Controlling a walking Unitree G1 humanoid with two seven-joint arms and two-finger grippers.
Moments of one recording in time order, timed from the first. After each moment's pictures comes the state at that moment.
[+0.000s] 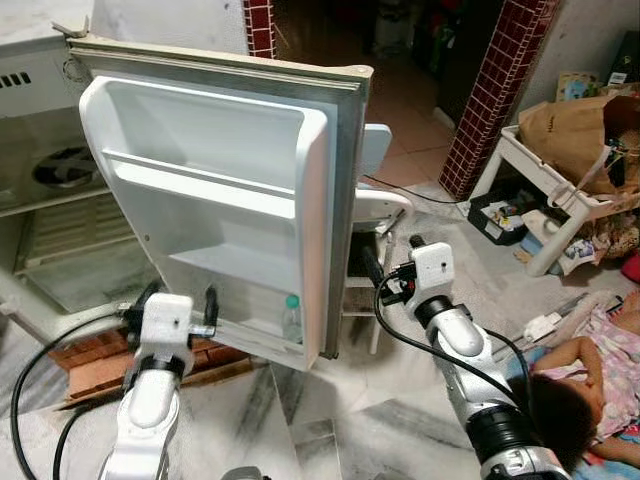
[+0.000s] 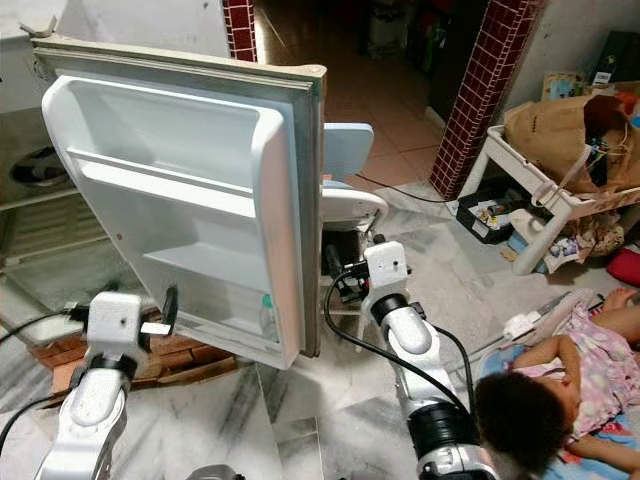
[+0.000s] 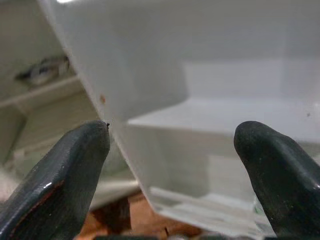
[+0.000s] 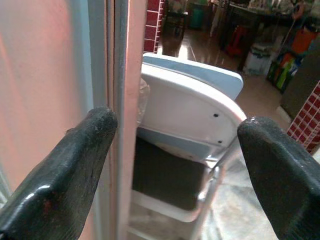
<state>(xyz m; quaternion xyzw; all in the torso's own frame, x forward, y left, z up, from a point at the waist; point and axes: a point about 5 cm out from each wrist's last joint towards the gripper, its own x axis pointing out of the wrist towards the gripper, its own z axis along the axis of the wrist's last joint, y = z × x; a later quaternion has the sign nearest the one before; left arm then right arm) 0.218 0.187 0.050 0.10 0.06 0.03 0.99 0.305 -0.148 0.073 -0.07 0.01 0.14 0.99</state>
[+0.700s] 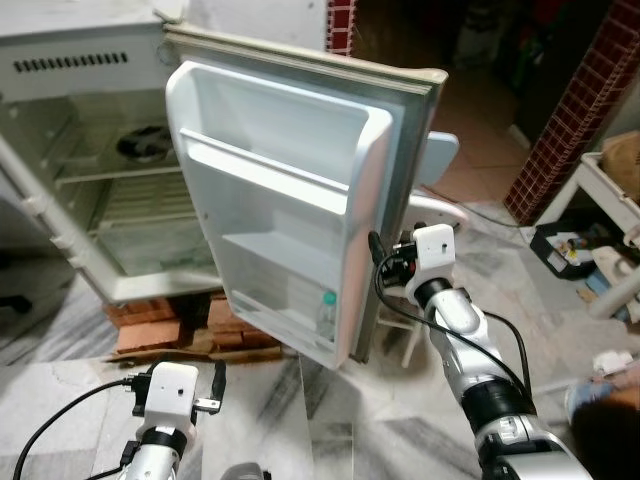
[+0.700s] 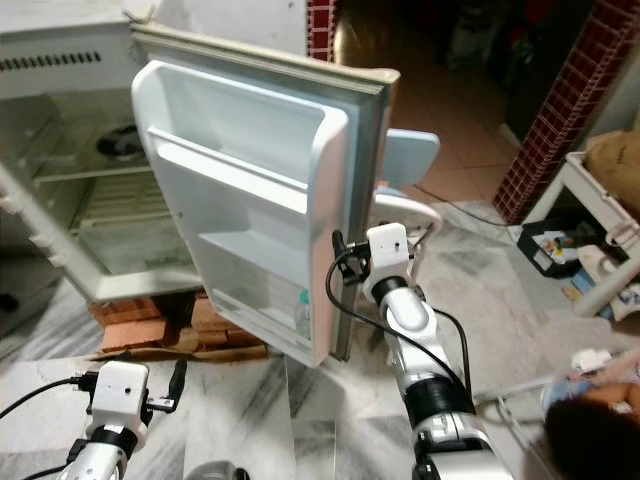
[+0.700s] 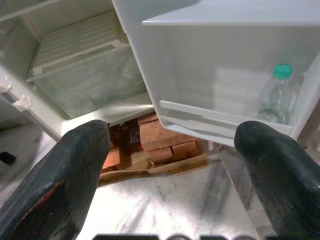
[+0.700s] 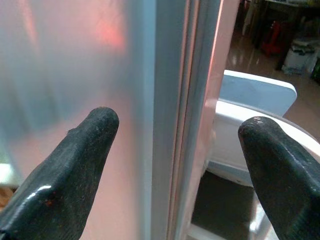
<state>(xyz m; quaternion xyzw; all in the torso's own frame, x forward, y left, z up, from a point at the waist) 0.160 0.184 0.016 0.11 0.16 -0.02 0.98 0.339 -0.133 0.091 -0.01 0.02 0.12 0.99</state>
